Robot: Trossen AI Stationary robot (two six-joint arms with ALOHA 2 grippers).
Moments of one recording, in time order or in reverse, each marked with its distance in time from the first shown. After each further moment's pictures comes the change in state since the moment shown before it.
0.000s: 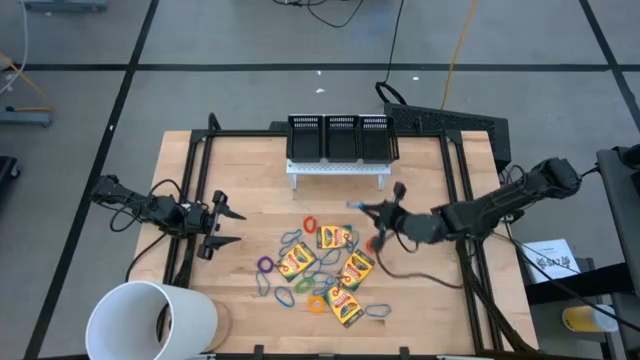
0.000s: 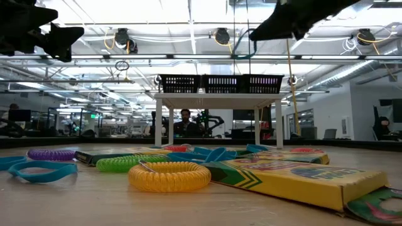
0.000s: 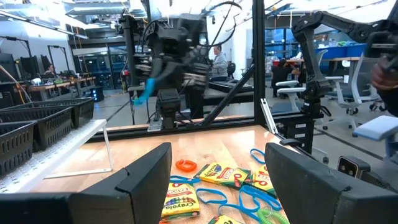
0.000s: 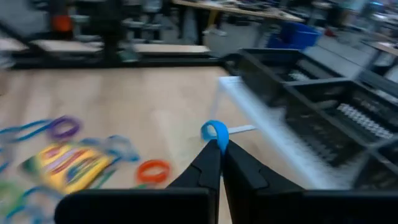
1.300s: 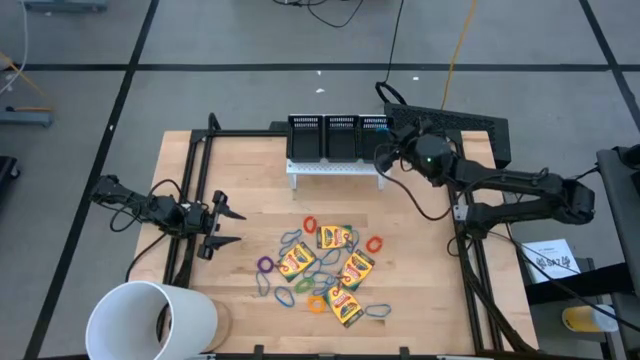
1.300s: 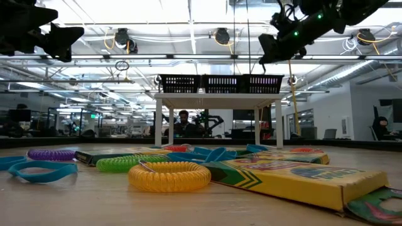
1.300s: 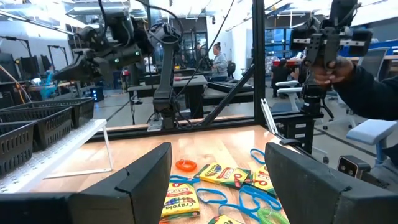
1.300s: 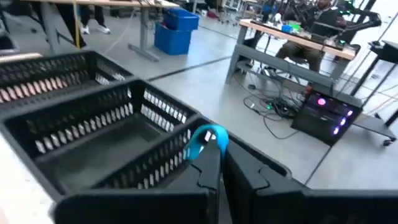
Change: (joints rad) left arm 0.000 0.000 0.000 0.000 0.000 0.000; right arm -0.695 -0.136 -0.037 0.024 -0.211 -0.153
